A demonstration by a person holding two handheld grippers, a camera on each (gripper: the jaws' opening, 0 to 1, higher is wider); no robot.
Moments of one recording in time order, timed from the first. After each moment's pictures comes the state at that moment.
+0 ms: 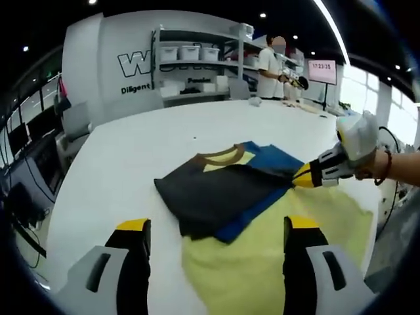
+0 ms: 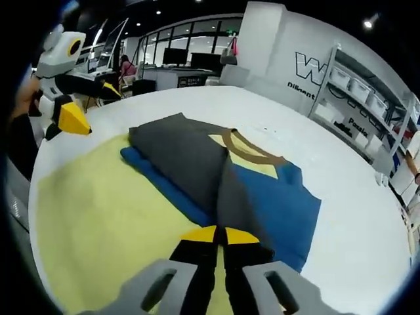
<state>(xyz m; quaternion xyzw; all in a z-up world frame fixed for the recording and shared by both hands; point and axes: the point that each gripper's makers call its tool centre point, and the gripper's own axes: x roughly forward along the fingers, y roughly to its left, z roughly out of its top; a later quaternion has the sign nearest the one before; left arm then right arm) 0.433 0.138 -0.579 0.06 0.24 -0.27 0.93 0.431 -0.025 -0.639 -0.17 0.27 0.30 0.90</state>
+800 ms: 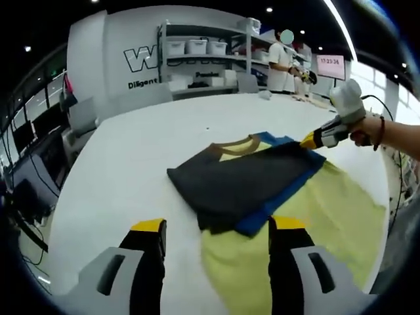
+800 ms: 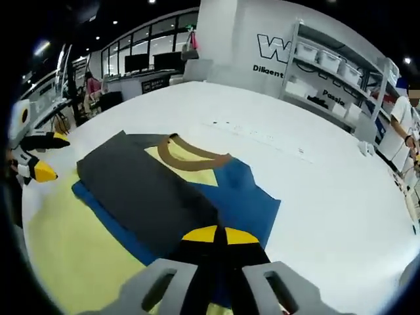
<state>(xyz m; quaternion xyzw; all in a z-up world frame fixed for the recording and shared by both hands) 0.445 0.186 -0.620 0.07 0.28 -0.22 0.93 0.514 -0.096 -0.651 -0.13 0.35 0.18 0.91</state>
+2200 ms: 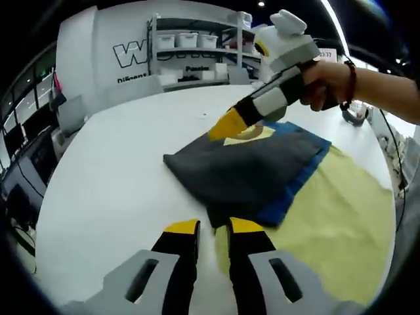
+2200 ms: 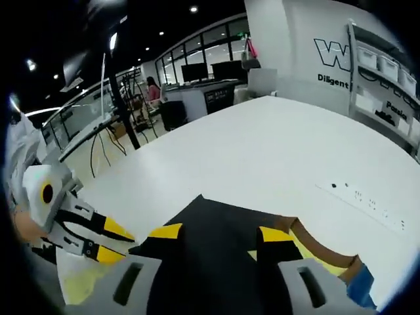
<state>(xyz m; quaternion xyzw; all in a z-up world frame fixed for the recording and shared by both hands) 0.466 0.191 -0.659 0.08 0.29 -0.26 0.92 0.574 0.143 -0.632 -0.07 0.33 0.41 0.85</state>
